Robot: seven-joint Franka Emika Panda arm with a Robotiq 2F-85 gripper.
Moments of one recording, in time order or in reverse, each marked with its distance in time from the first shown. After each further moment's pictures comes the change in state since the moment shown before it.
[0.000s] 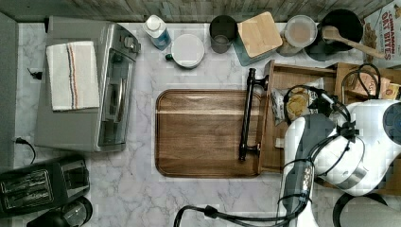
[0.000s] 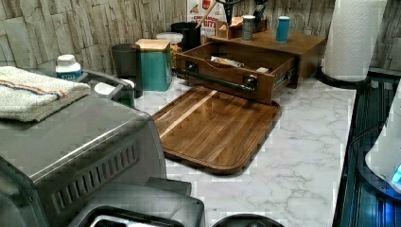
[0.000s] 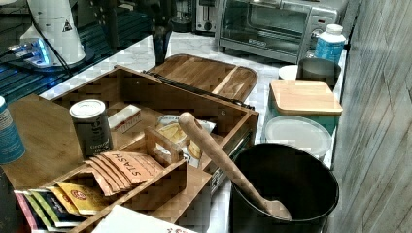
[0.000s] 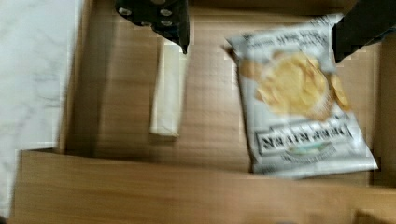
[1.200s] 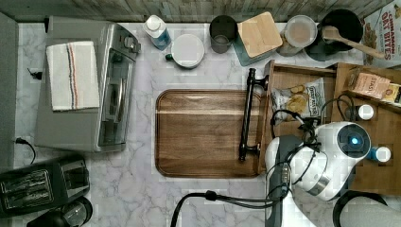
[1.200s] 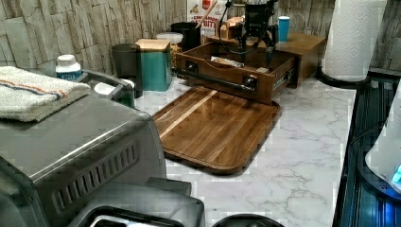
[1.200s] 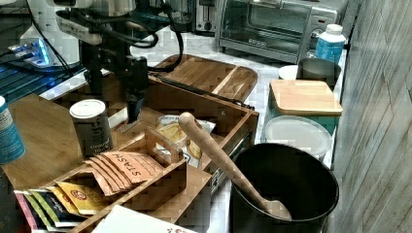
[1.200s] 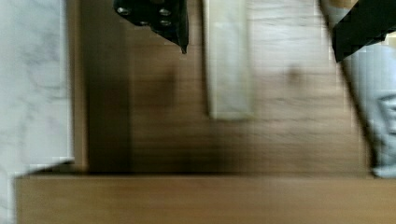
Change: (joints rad) arm 0.003 0.069 -0.028 -0.258 -0.079 0.240 0.118
